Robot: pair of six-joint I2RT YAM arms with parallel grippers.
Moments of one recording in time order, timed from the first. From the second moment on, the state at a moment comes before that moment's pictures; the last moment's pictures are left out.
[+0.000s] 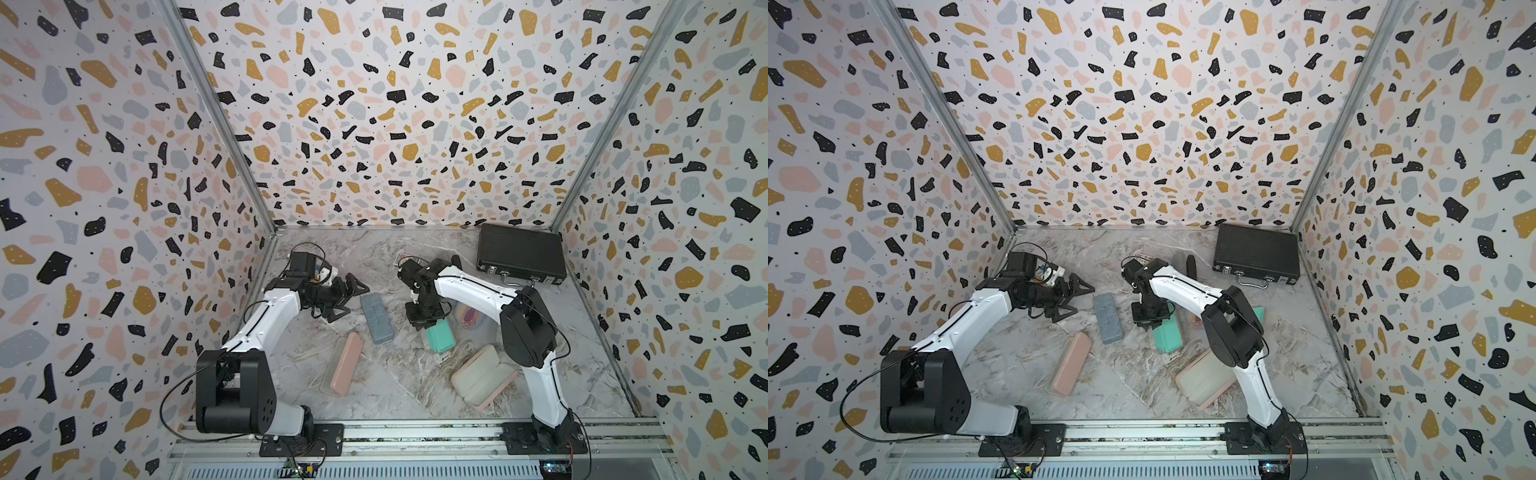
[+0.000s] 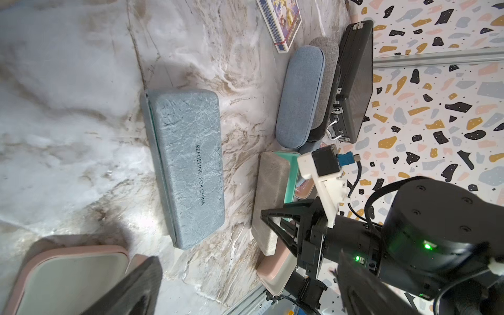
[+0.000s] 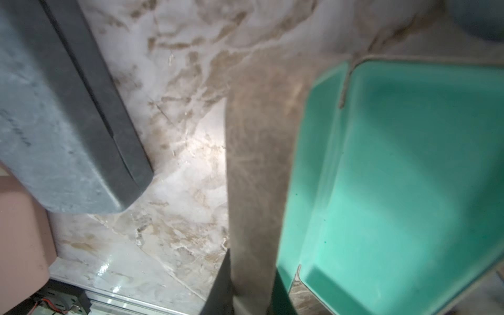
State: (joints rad) left arm -0.02 1.43 1.02 -0.68 0.76 -0.59; right arm 0.80 2.12 1.76 -1.16 -0.17 0.54
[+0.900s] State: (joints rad) left arm -0.14 1.53 1.02 -0.63 0.74 -0.62; right arm 0.79 1.85 1.71 -1.12 -0.12 0.53
